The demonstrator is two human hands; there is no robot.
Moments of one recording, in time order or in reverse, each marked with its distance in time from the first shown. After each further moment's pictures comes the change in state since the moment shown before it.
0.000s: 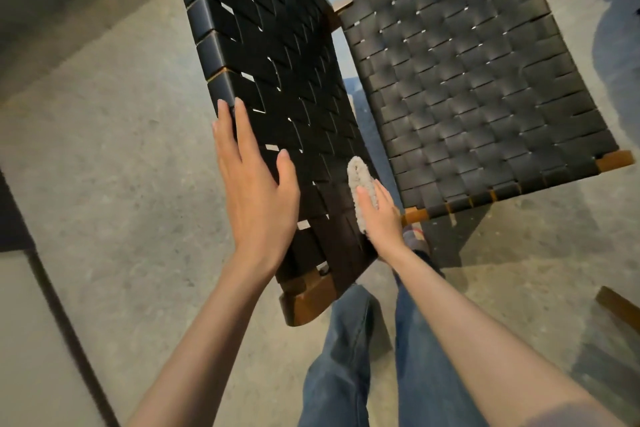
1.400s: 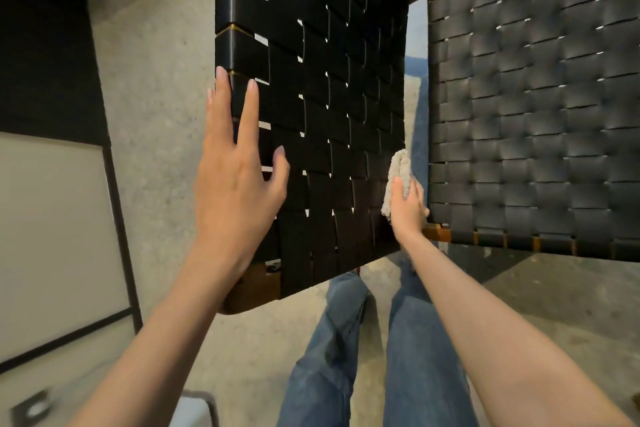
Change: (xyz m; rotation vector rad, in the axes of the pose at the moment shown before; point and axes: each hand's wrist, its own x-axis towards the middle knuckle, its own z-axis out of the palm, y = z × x) left_hand -0.009 0.013 0.012 0.572 0.044 0.012; right_hand 0.092 0.048 -0.008 -0.128 -0.106 0.136
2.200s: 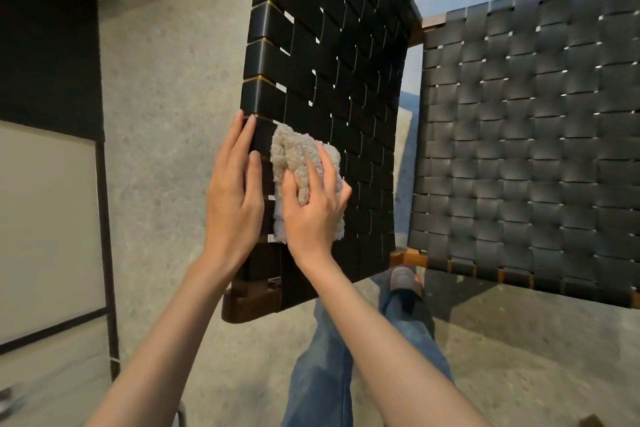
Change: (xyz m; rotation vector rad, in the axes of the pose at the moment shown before) left_hand 0.009 -0.011 -0.007 -0.557 0.056 -0.158; right_hand -0.153 -0.148 0.021 0.104 0.034 -0.742
